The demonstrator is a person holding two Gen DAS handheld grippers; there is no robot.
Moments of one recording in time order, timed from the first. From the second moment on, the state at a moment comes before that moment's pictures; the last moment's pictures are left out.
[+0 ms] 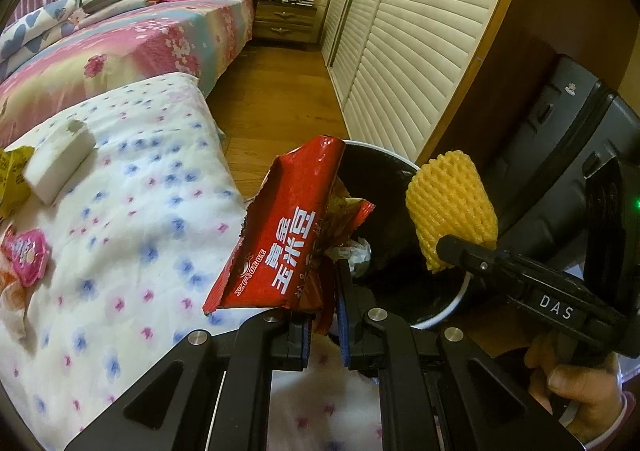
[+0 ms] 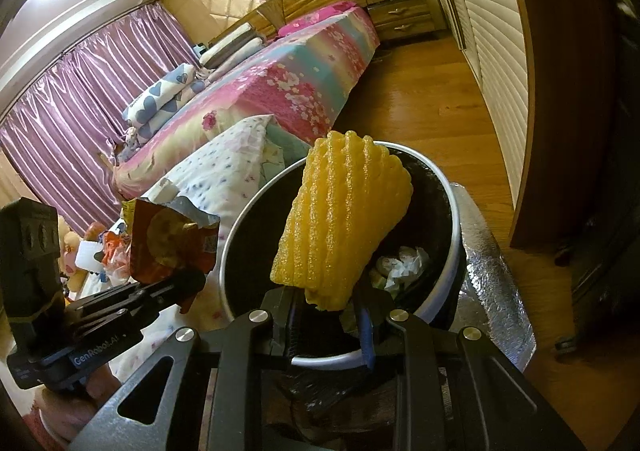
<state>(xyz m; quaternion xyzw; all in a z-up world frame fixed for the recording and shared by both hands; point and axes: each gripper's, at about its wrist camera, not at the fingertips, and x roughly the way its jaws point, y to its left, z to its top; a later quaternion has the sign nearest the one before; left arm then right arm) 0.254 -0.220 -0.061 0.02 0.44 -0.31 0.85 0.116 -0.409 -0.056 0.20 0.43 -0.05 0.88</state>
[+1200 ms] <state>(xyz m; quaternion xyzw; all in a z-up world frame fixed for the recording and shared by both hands) 0.268 -0.232 -0.061 0.01 0.44 -0.31 0.84 0.134 -0.430 -0.057 0.20 0.44 -0.07 0.87</state>
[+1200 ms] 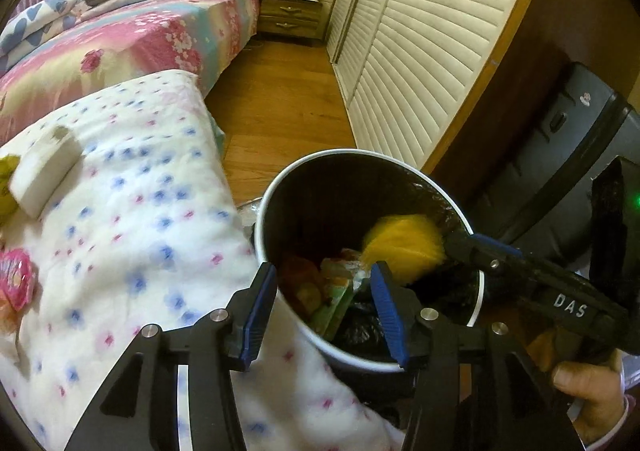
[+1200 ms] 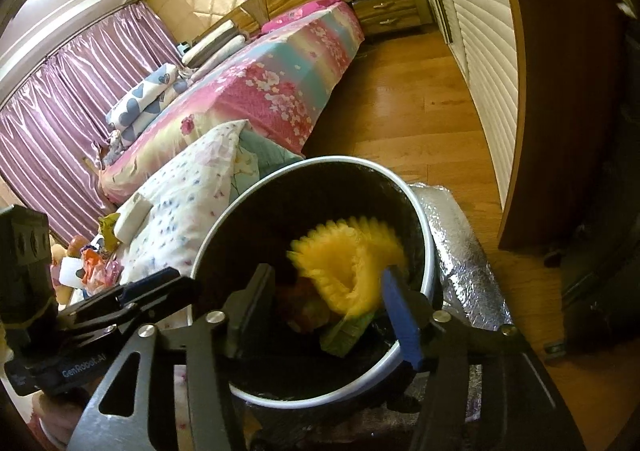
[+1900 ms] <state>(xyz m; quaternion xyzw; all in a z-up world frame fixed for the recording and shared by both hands) 0.200 -0.094 -0.049 -0.05 0.43 -0.21 0.88 0.127 -0.340 -0.045 0.17 0.42 0.00 0.89</state>
